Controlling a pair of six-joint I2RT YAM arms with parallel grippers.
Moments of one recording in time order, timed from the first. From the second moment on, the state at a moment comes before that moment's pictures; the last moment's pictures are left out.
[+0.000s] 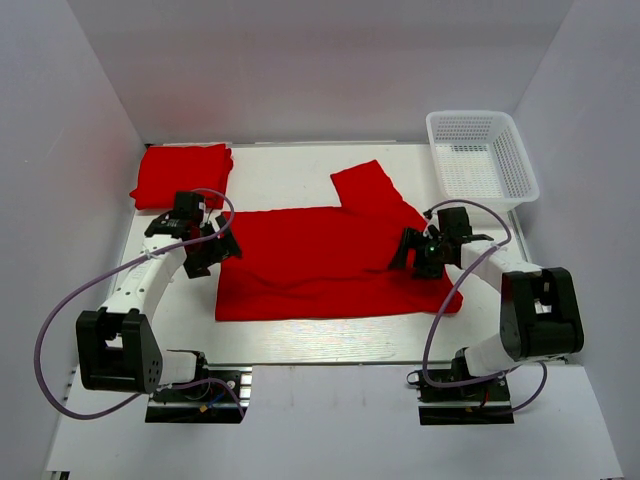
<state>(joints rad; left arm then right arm) -0.07 1.31 0.96 -0.78 0.06 -0.51 0.15 1.47 0.74 -0.33 -0.42 0.33</state>
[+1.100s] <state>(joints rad) -0.07 1.32 0.92 -0.77 0.05 -0.52 0.15 1.58 0.84 -0.35 -0.34 0.33</state>
